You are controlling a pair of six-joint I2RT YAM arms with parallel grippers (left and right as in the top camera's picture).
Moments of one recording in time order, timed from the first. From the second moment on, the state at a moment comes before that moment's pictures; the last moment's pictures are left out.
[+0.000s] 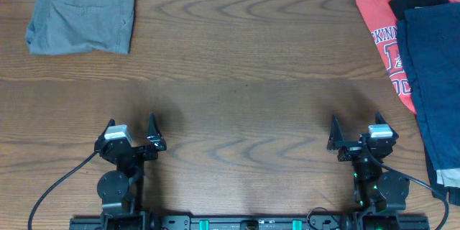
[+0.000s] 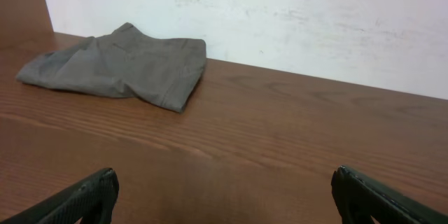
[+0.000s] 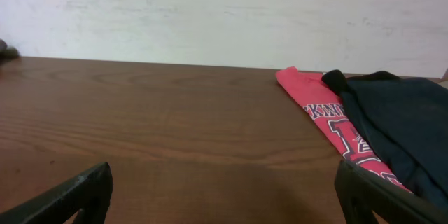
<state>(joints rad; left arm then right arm) 0.07 0.01 0.02 -0.12 0.00 -0.16 -0.01 0.01 0.01 -0.07 -0.07 -0.01</state>
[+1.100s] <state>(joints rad) 0.07 0.01 0.02 -0.12 0.00 -0.16 -0.03 0.04 0.16 0.37 -0.79 1.02</state>
